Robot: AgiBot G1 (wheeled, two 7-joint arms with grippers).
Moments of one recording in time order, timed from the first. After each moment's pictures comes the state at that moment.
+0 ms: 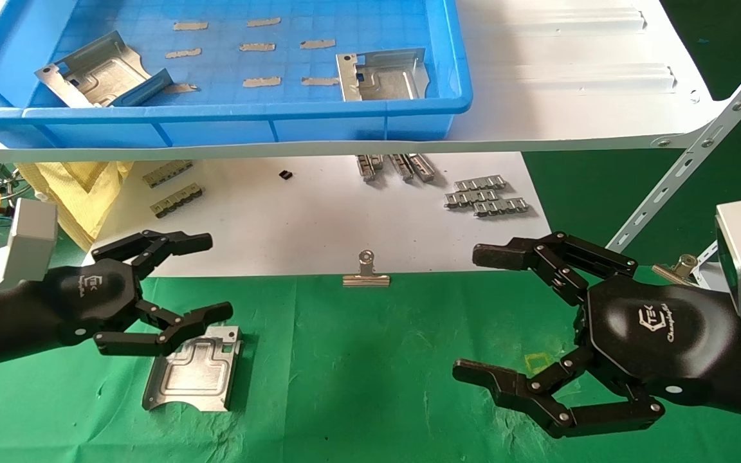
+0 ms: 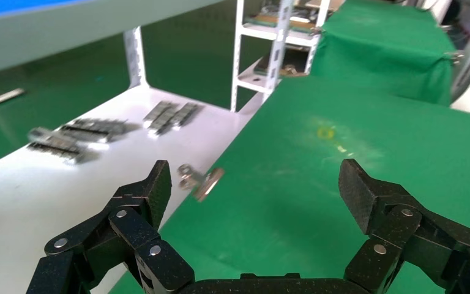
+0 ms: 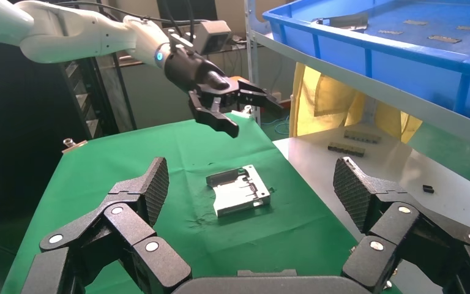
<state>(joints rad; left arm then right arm) -1.31 0.71 0.52 -0.64 0.81 1.54 0.12 1.07 -0.55 -0.38 1.22 -0.63 -1.41 0.10</state>
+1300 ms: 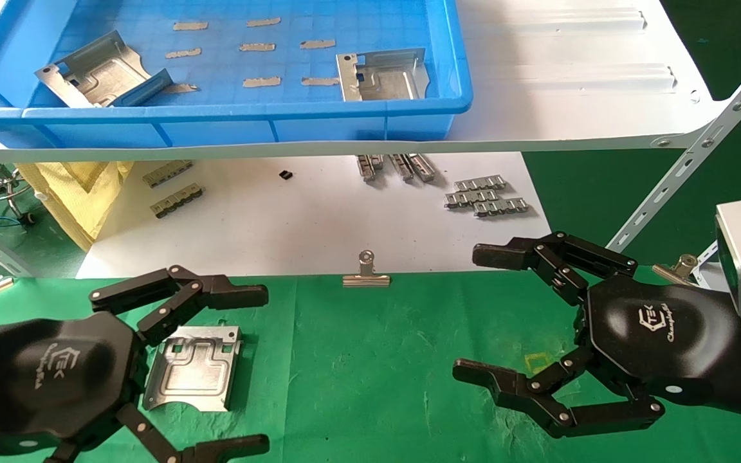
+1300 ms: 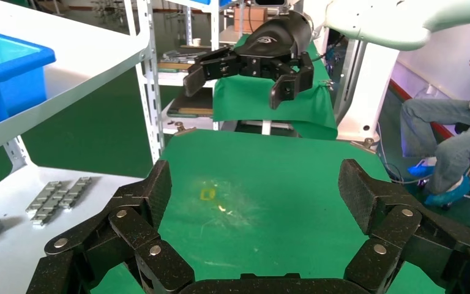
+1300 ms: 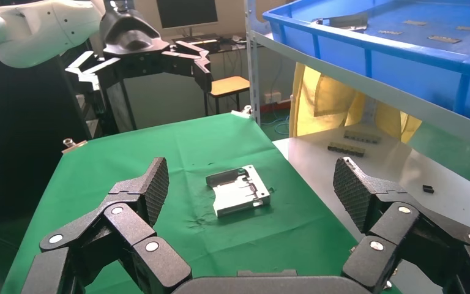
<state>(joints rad) -1.06 0.61 0.27 -1.32 0.73 1.49 -0.20 1.07 -0.55 -0.38 1.22 -0.63 -1.41 0.10</state>
